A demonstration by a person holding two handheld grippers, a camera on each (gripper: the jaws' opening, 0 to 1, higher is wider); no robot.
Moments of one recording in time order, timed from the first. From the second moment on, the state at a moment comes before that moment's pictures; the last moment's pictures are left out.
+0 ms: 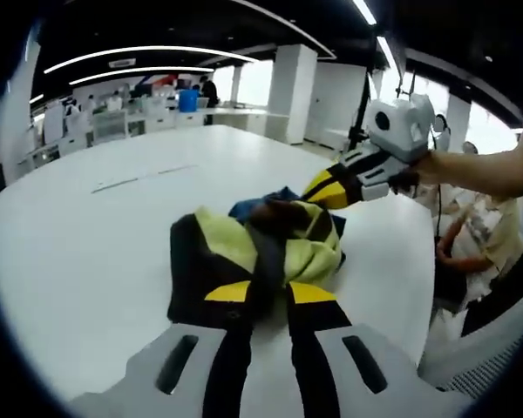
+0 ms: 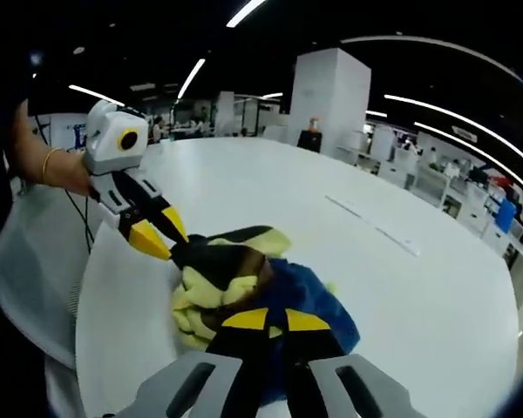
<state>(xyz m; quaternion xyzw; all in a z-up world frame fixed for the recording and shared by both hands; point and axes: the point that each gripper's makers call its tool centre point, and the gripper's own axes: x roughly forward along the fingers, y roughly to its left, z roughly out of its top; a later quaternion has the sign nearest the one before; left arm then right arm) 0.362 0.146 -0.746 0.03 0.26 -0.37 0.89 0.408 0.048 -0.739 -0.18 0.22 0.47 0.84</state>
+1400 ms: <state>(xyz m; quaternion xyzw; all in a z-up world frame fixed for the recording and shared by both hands) 0.366 0.178 -0.703 0.00 0.22 -0.31 0.92 0.411 0.034 -0.710 -0.17 0.21 0.43 0.86</state>
